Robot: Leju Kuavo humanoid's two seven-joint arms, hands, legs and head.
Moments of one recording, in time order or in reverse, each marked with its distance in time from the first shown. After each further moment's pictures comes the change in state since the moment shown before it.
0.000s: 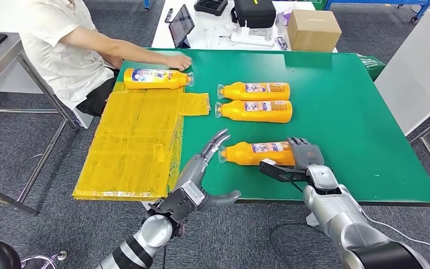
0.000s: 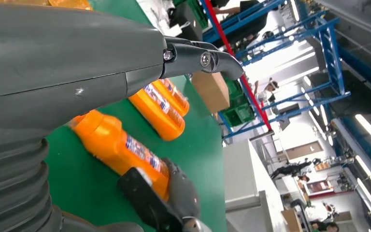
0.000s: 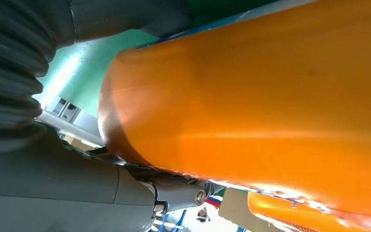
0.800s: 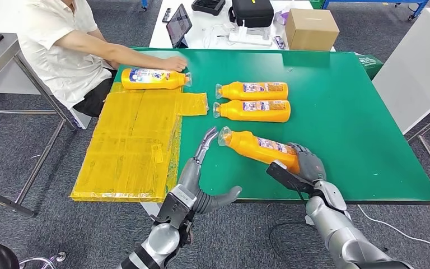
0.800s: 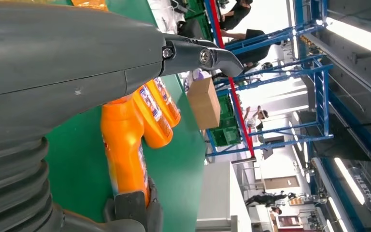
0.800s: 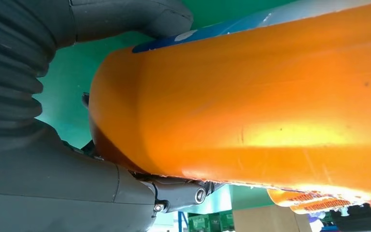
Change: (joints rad) left arm 0.063 -0.065 0.023 0.025 0.118 0.118 -0.098; right arm 0.099 0.045 -0.179 -0.019 -0.342 -0.129 -0.322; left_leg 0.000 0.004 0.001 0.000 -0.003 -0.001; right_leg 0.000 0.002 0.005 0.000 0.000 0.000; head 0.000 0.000
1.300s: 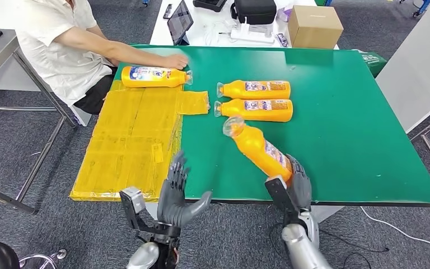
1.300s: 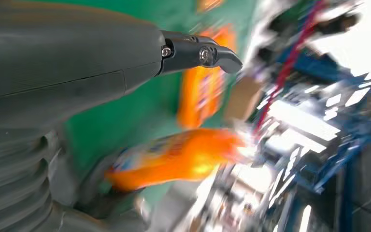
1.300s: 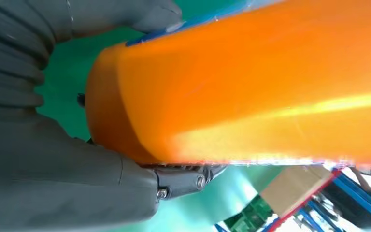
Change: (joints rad) left arm 0.191 0.046 0.073 -0.082 0.564 -0.182 0.040; right arm 0.295 0.175 -0.043 -0.377 -0.449 -0.229 -0.187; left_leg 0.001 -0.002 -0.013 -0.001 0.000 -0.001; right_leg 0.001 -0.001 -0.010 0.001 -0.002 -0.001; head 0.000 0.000
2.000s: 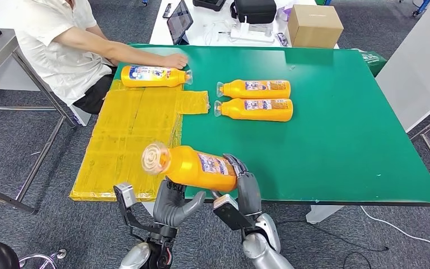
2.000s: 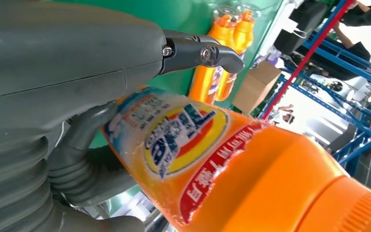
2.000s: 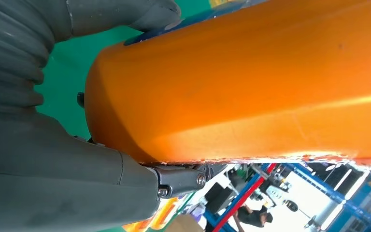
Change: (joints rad) left arm 0.008 0.019 0.018 -0.052 0.083 -0.030 0.035; right arm 0.062 0.082 0.385 -0.198 -0.045 0.051 -0.045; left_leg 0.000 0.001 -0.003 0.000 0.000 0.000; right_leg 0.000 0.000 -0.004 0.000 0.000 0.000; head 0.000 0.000
